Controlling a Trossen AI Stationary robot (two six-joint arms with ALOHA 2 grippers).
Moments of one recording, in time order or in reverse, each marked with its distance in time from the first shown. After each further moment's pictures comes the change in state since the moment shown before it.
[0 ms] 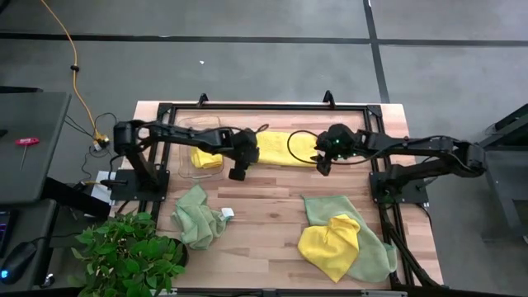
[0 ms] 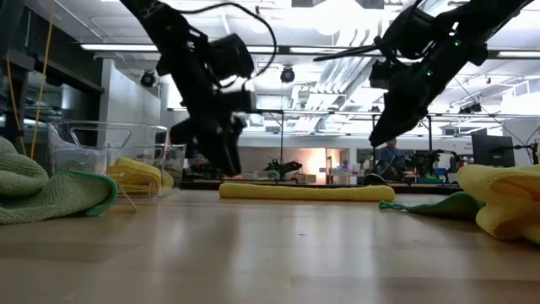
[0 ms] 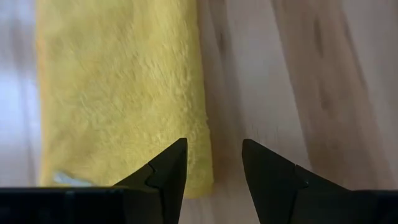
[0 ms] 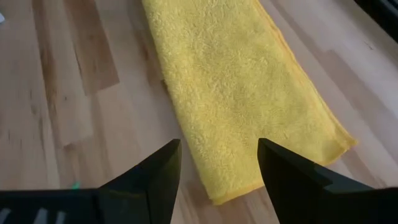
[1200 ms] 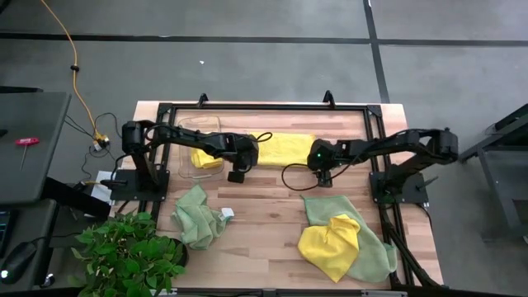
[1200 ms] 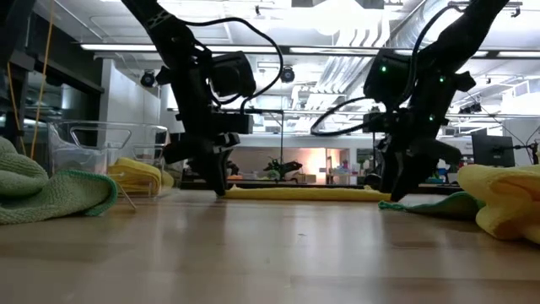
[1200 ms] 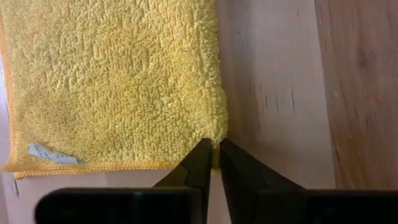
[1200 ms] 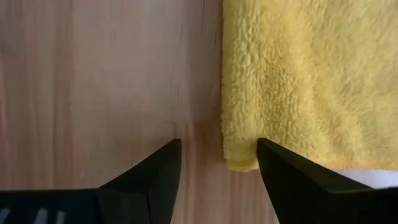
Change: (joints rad) left arm -0.015 0.065 0.000 -0.049 -0.082 -0.067; right arm 0.086 0.328 0.000 0.008 0.045 -0.363
